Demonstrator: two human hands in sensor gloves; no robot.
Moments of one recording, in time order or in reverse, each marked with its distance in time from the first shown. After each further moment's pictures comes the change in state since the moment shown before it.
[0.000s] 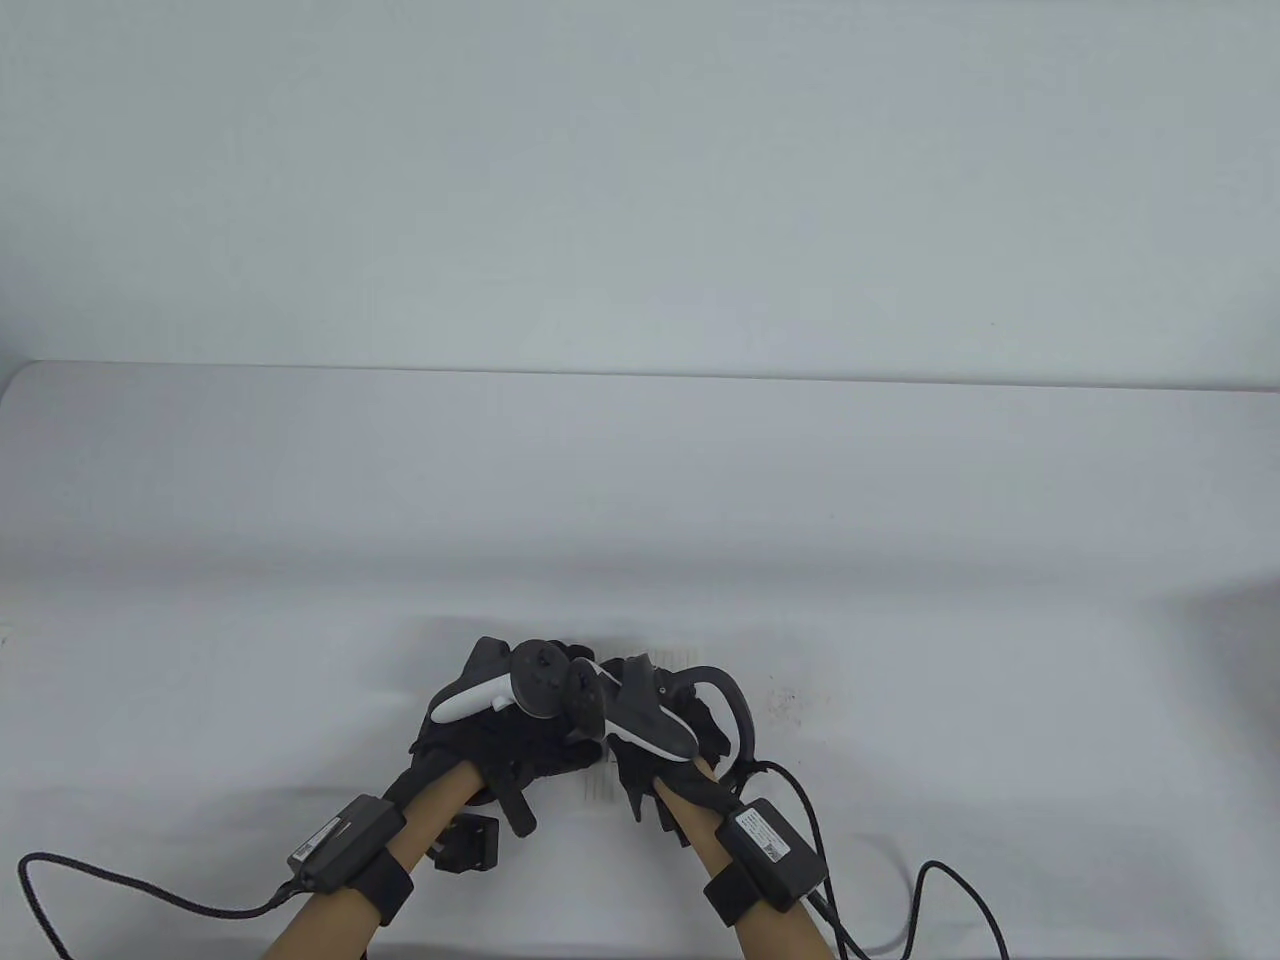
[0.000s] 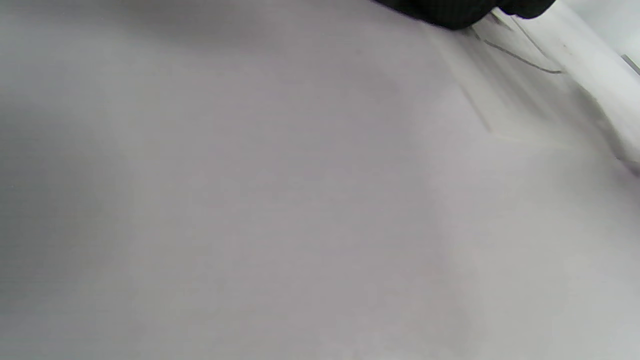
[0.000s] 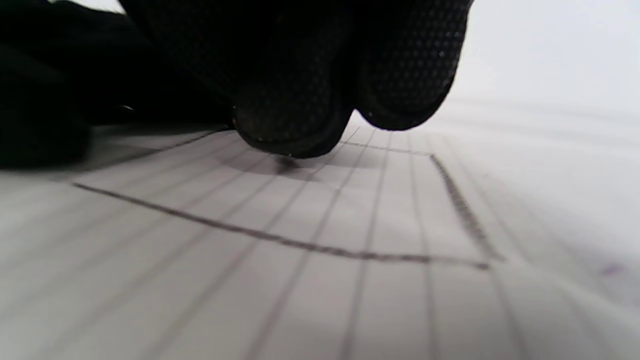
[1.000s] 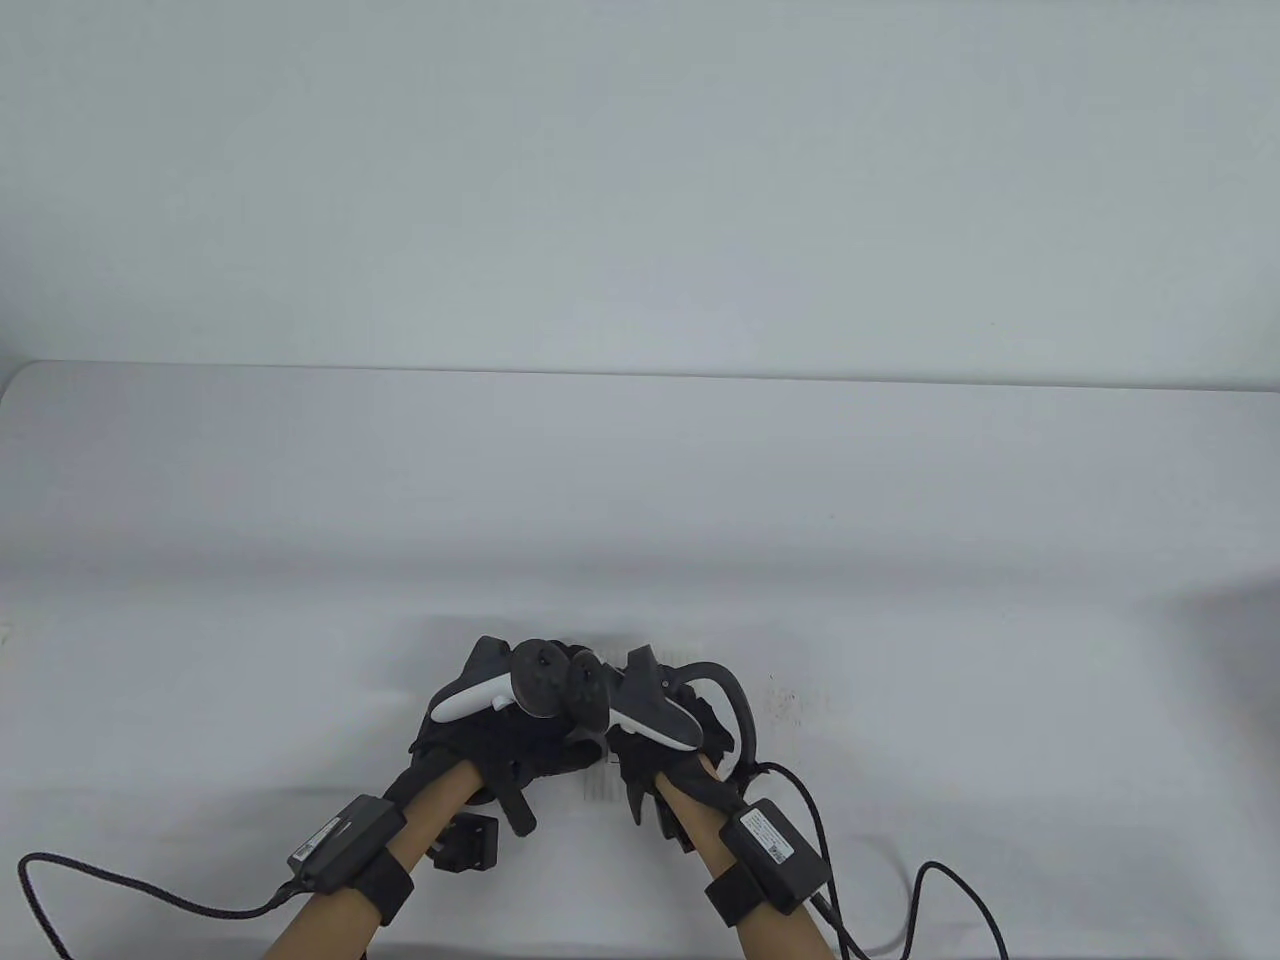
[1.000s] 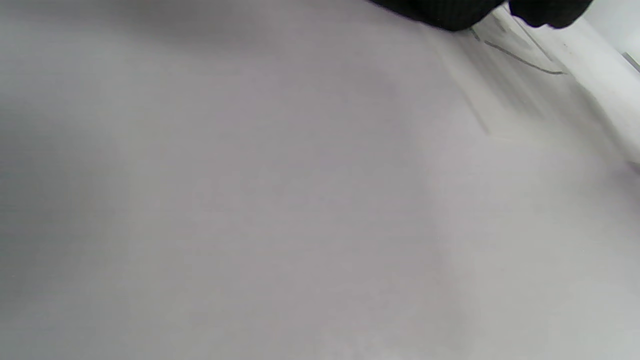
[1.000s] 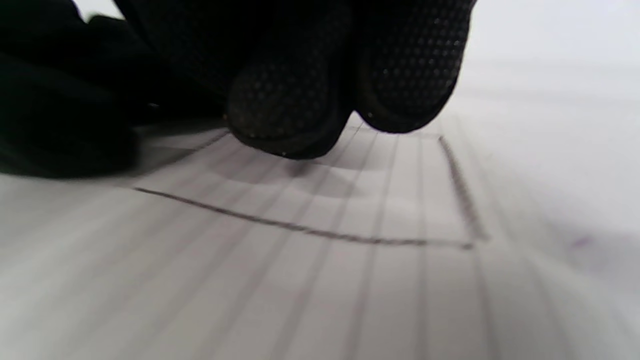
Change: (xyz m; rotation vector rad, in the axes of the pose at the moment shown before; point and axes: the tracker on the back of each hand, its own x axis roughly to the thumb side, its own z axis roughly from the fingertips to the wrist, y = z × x) left_hand -0.001 0.000 -0.001 -0.004 0.000 -0.002; right_hand 0.002 -0.006 -0.001 0.080 0.012 -0.026
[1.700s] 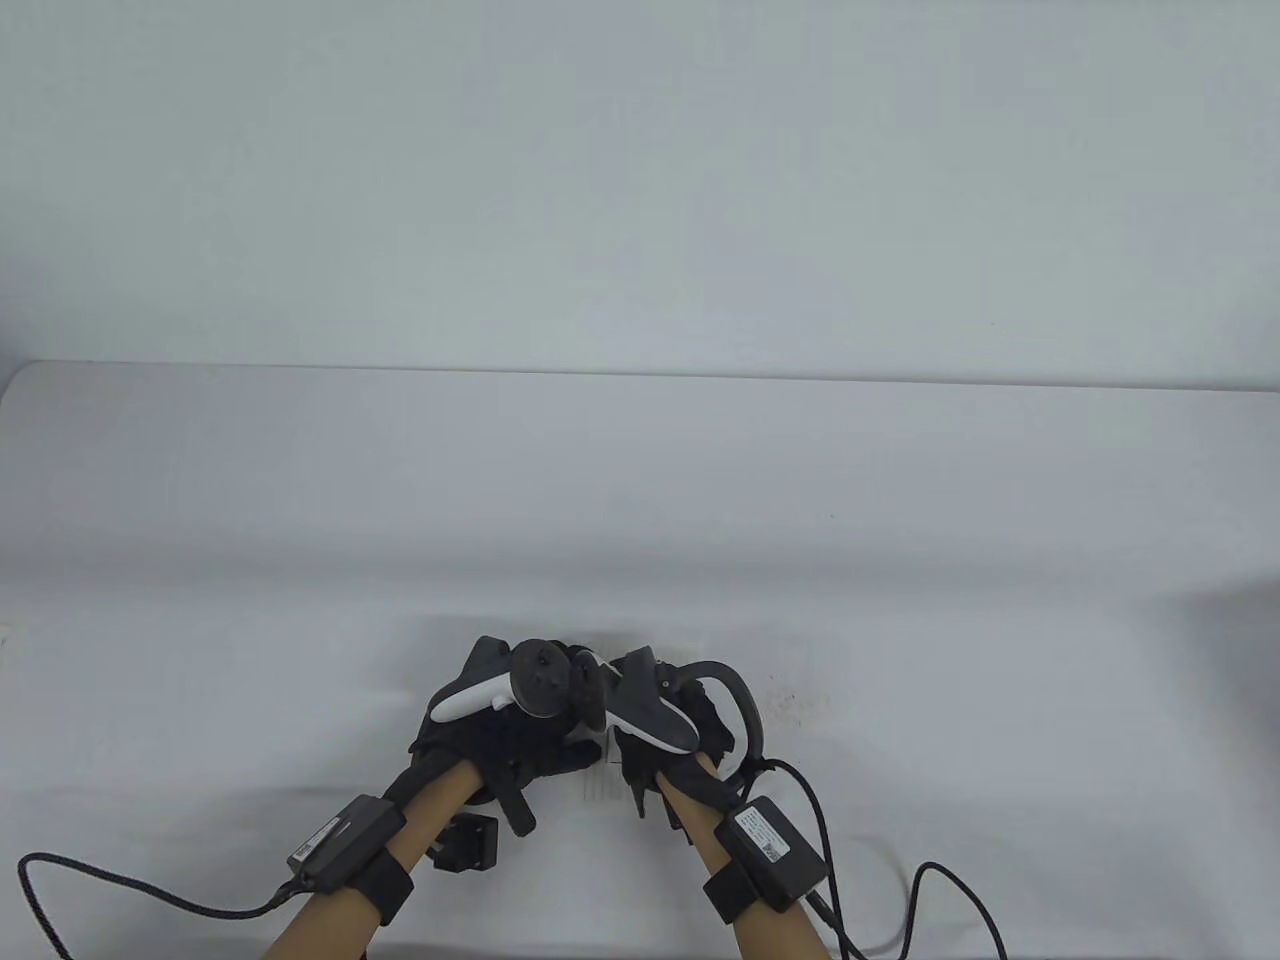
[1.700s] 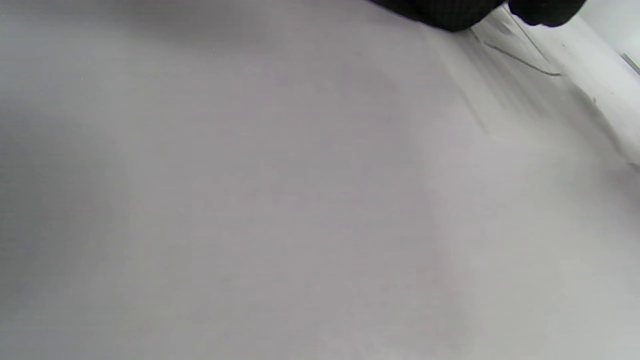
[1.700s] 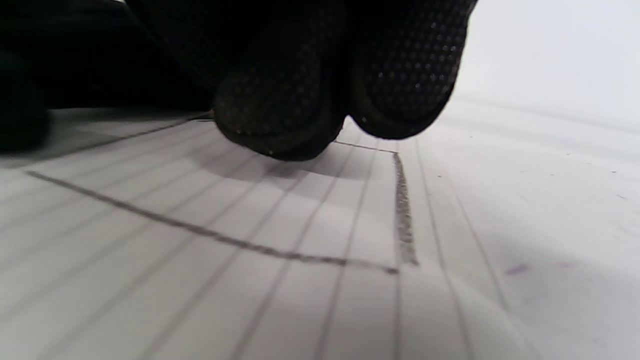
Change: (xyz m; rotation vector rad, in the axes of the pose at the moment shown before) left_hand 0.000 0.000 0.000 0.001 -0.001 0.001; right_hand -0.001 -0.002 0.006 -0.034 0.016 0.128
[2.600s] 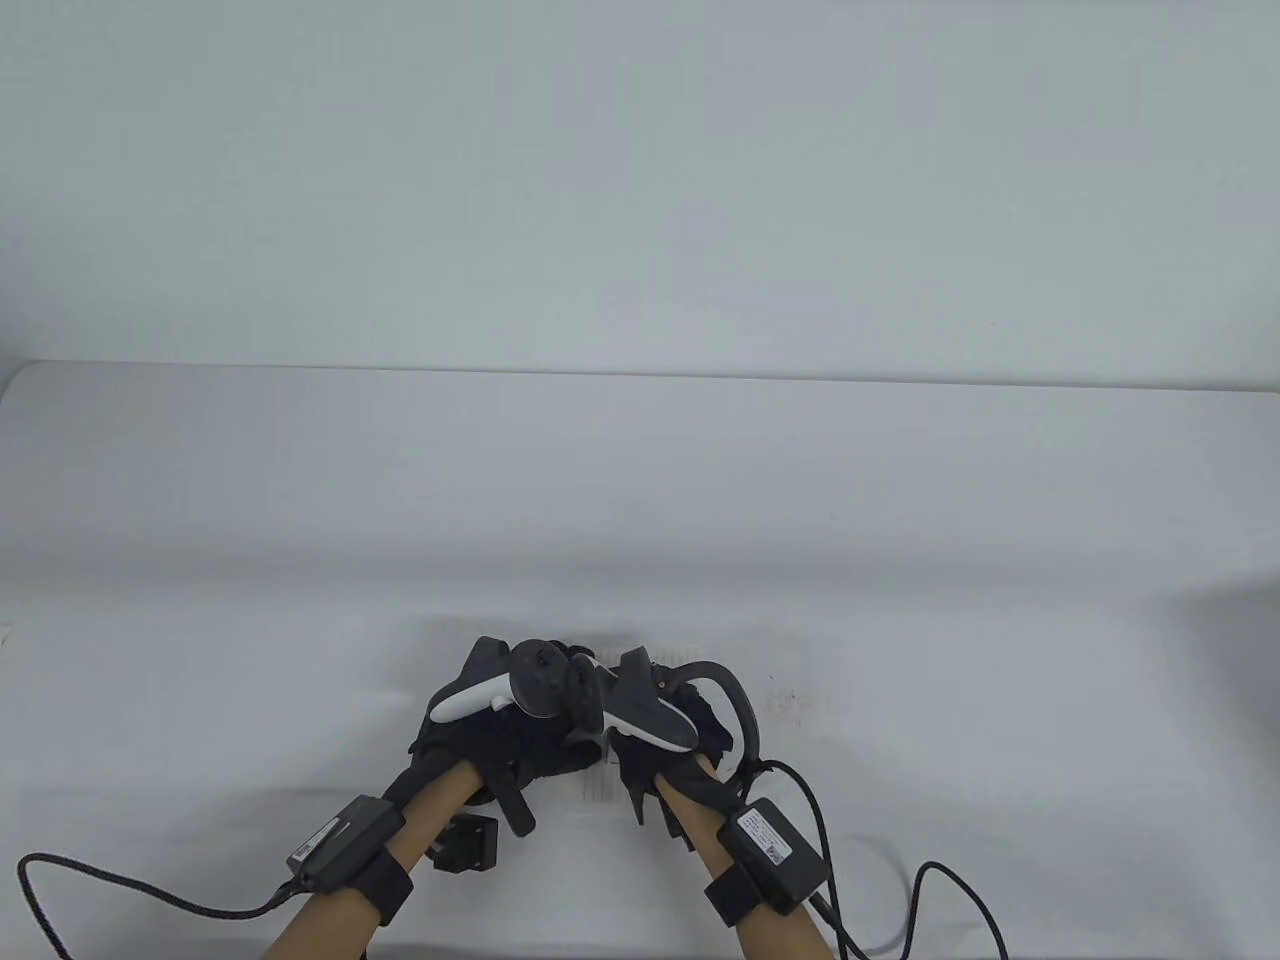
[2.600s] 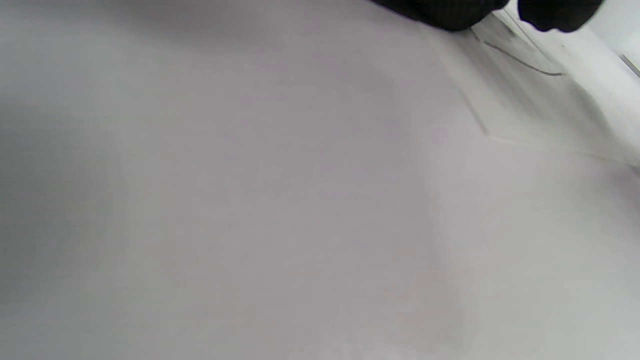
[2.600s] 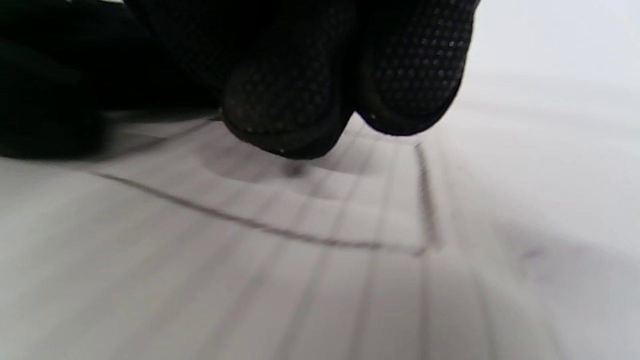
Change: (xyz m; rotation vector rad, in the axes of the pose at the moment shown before) left_hand 0.000 0.000 0.000 -0.004 -0.003 0.006; right_hand -0.002 -0.004 0.001 0.115 -0.076 -0.120
